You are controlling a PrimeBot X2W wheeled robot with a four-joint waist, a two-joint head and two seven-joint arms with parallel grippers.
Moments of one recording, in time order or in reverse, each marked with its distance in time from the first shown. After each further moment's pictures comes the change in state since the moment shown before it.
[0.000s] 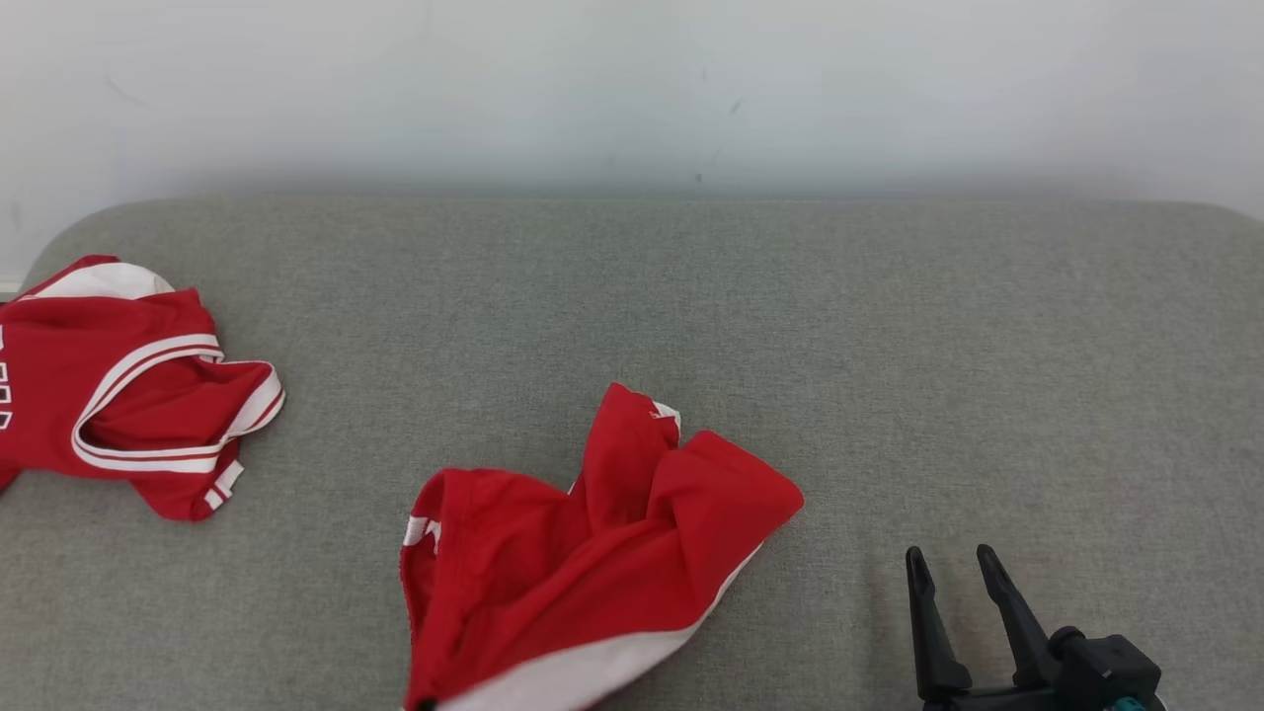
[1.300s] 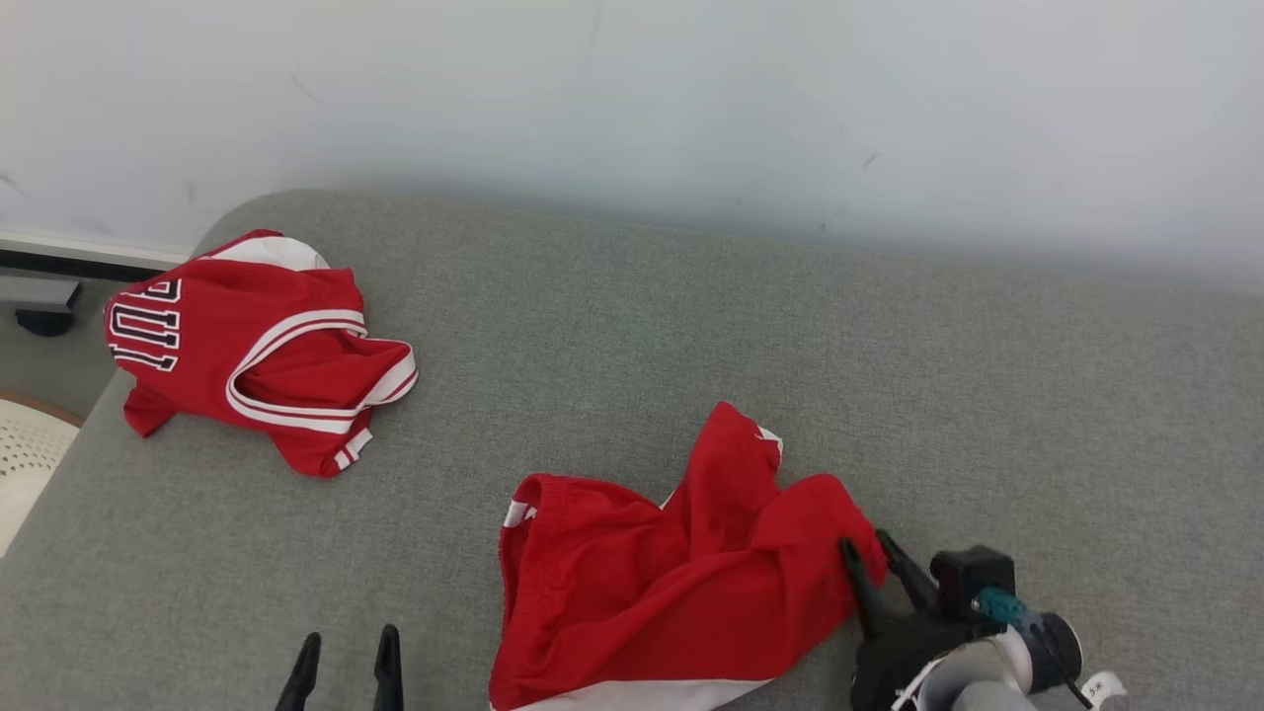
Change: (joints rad) left arm -0.058 -0.151 0.206 0.083 0.292 -0.015 -0.054; right arm -0.362 -0.009 0.121 0.634 -0.053 0.000 0.000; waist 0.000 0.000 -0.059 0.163
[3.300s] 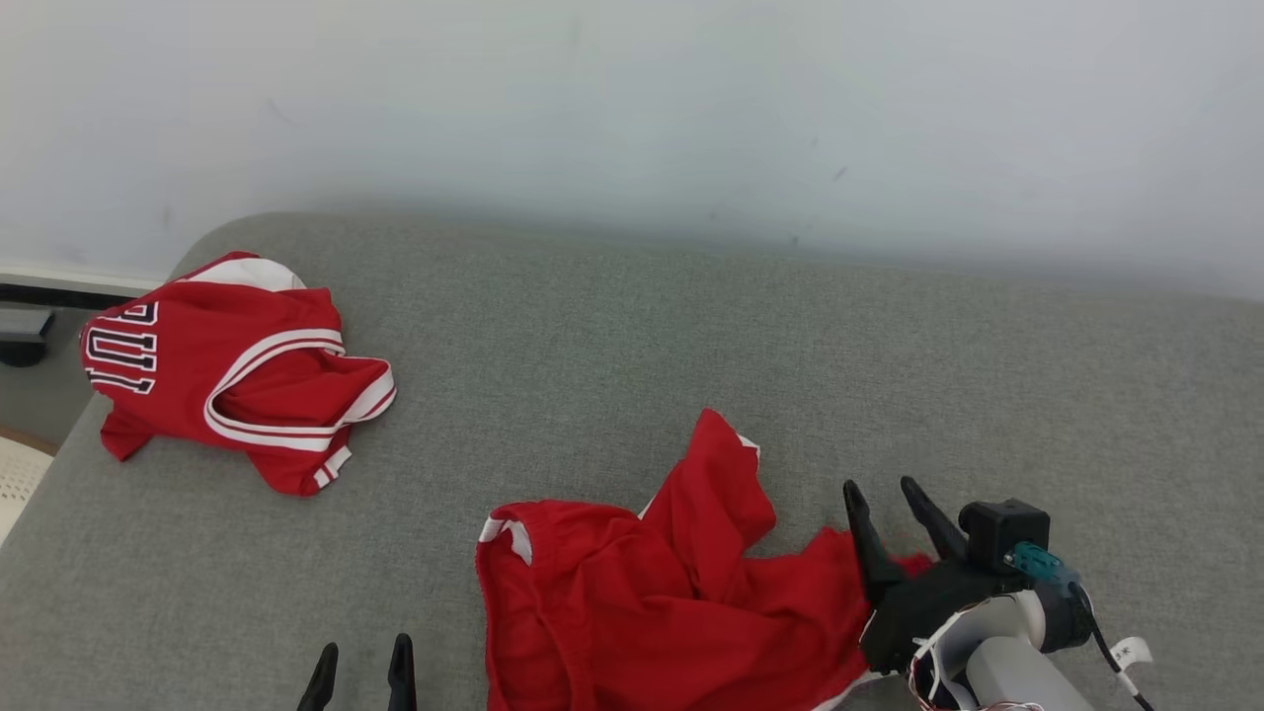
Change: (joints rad) left arm -0.038 -0.001 -0.009 0.097 -0.039 -0.001 0.000; right arm -0.085 -0.027 0.027 -0.011 0.151 0.000 0.002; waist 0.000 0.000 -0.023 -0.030
